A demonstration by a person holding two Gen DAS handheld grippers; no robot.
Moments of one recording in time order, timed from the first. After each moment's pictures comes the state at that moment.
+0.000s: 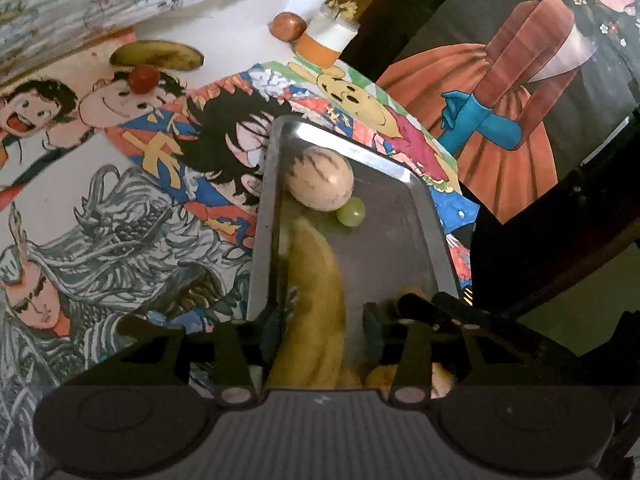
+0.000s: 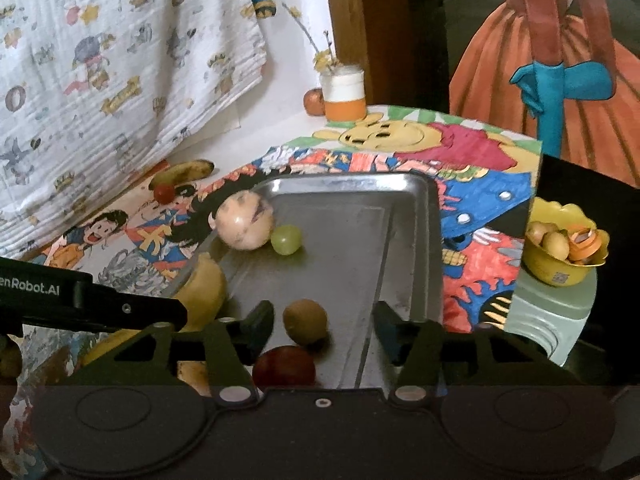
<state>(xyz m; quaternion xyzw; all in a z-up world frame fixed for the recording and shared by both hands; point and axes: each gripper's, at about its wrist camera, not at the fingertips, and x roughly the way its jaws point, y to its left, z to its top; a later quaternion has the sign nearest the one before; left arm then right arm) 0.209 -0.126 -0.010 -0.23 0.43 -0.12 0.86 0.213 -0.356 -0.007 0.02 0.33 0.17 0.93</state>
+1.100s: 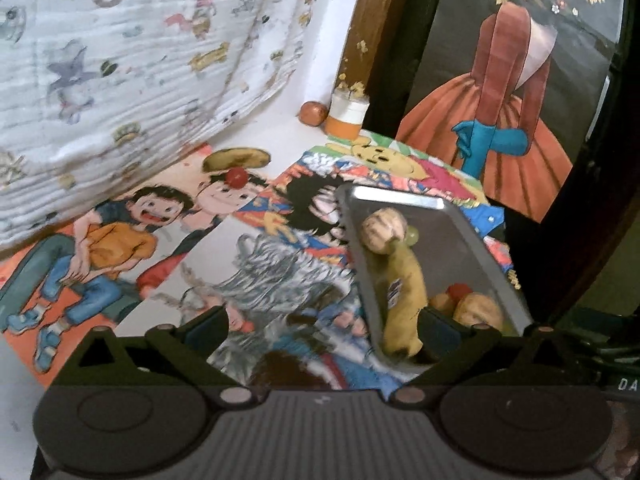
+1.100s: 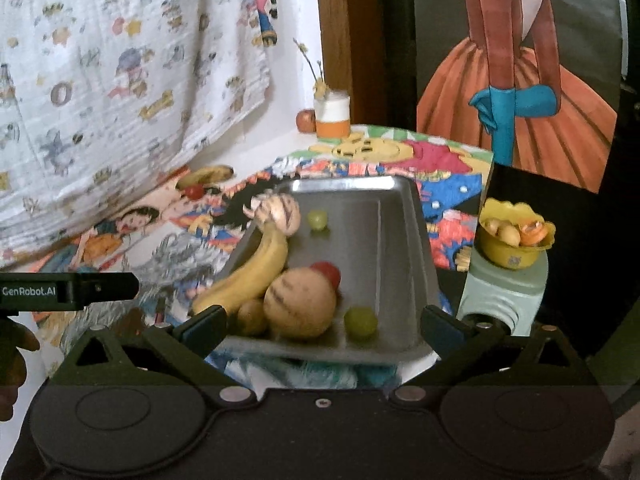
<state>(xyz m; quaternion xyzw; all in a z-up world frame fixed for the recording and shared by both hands) 0.104 -0.078 0.031 -0.09 0.34 -0.05 0.94 0.087 -0.321 0.030 0.01 0.32 0.10 0.94</state>
